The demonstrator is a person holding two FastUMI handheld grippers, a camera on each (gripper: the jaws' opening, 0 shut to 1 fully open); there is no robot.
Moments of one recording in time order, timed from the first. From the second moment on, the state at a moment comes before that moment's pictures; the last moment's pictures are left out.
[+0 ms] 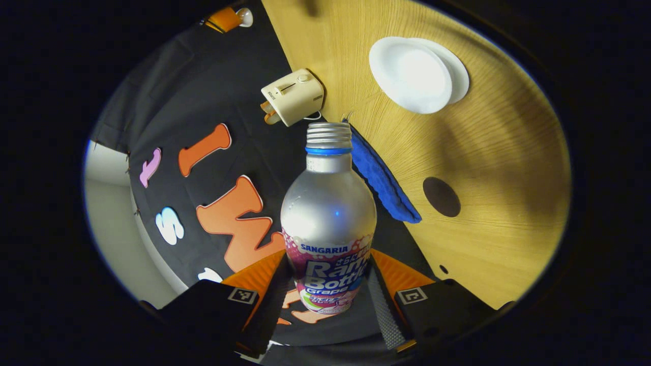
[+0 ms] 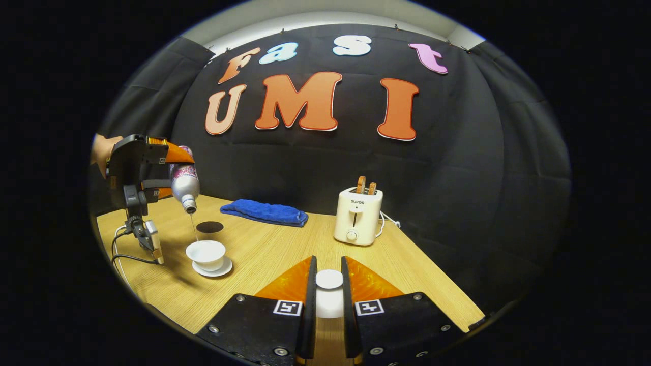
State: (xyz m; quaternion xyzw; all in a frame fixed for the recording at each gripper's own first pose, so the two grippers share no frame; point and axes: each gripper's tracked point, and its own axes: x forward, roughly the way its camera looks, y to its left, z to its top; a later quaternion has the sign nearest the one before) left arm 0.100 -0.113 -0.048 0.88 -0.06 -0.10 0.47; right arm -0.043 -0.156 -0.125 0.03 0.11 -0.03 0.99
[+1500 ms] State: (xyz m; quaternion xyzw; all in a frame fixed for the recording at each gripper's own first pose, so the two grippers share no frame) left arm 0.090 -0.091 0.045 0.62 -0.21 -0.01 0.76; right arm -0.016 -0.088 -0.080 0.00 0.08 -0.02 1.00
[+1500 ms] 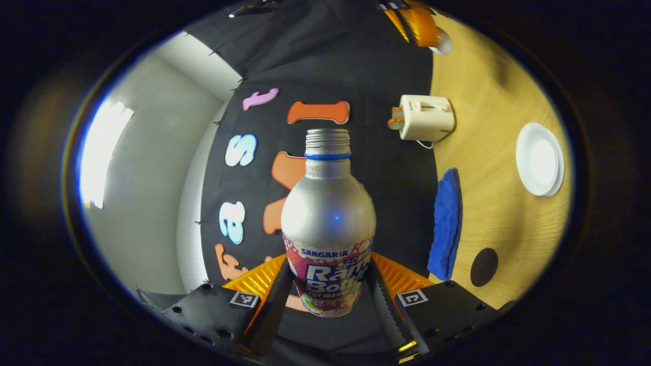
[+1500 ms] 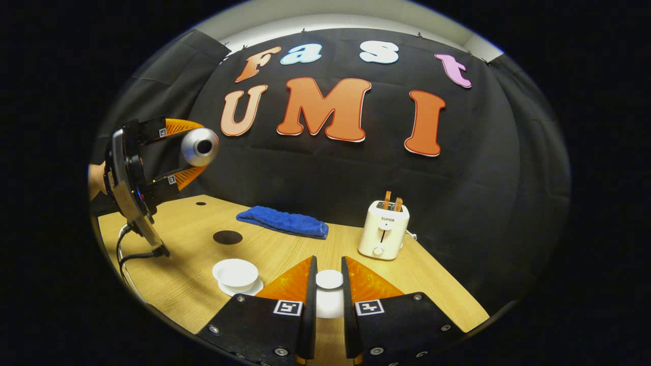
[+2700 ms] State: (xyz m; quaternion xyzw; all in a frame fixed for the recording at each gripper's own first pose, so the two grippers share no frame) left arm 0.196 -0.035 -0.155 -0.07 0.11 -0.06 0.99; right arm 0.040 -0.003 -0.088 0.00 0.10 0.04 0.99
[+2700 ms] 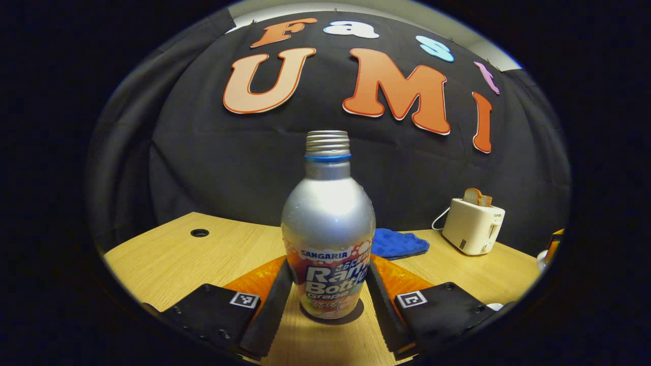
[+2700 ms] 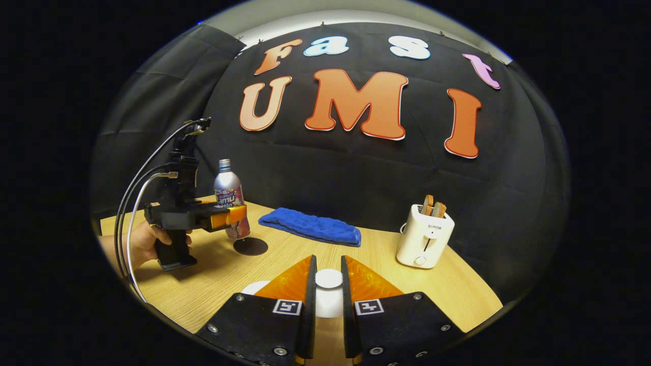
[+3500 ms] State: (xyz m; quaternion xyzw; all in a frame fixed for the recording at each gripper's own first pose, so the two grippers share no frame) left arm 0.209 -0.051 -0.208 -0.05 0.20 -0.07 0.98; right arm 0.060 0.040 -0.115 0.02 0.13 0.10 0.99
